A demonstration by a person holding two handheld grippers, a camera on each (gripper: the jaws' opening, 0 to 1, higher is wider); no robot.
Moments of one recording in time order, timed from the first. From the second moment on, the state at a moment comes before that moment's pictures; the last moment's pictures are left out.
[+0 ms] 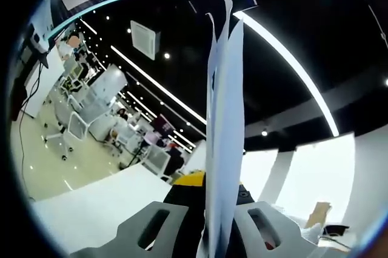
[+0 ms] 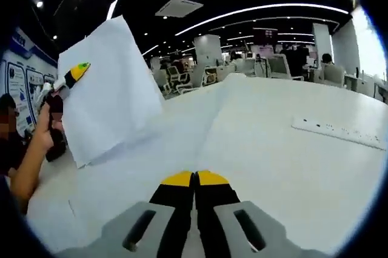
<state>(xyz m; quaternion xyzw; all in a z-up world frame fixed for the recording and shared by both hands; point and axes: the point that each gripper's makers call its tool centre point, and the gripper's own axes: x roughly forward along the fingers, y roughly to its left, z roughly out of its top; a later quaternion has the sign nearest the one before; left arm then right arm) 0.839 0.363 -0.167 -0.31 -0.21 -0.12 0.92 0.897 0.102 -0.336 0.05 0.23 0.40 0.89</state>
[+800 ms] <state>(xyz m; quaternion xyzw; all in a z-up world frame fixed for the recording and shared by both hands) 0.847 0.362 -0.177 -0.32 -0.19 -0.12 0.92 0.915 0.025 -0.266 0.14 0.21 0.35 0.90</state>
